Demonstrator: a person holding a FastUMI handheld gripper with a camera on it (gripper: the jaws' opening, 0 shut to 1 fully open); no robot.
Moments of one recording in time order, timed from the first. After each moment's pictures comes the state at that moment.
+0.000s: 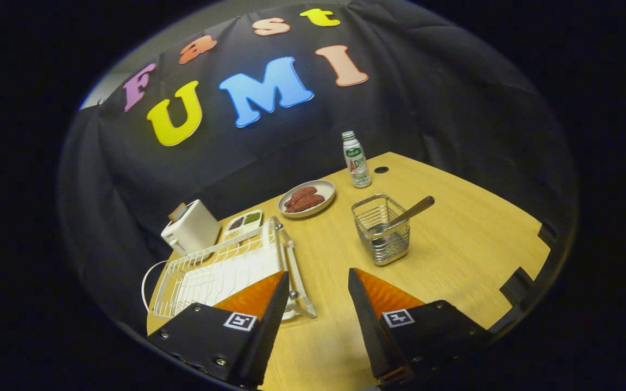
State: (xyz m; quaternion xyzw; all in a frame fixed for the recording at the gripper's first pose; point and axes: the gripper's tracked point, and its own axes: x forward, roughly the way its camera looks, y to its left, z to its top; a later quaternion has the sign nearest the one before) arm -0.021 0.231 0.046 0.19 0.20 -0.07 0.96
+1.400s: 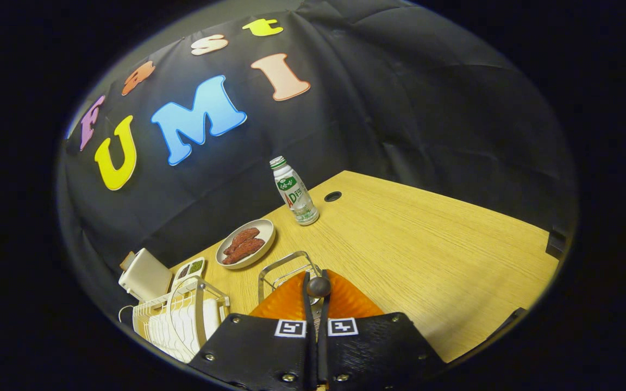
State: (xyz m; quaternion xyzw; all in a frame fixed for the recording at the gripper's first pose) arm 0.062 0.116 0.023 0.24 0.15 -0.15 0.95
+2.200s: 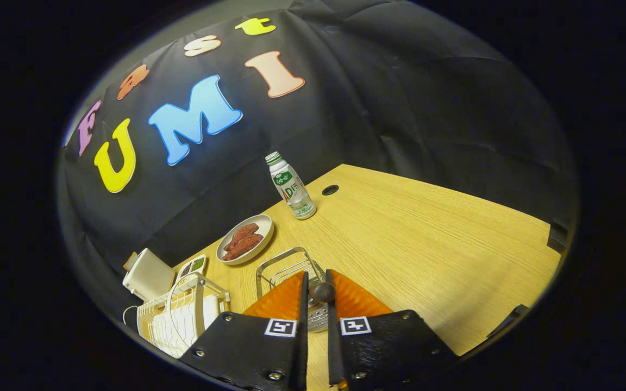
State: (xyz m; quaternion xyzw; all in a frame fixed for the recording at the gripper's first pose) arm 0.051 0.114 0.014 0.25 0.17 -0.14 0.94
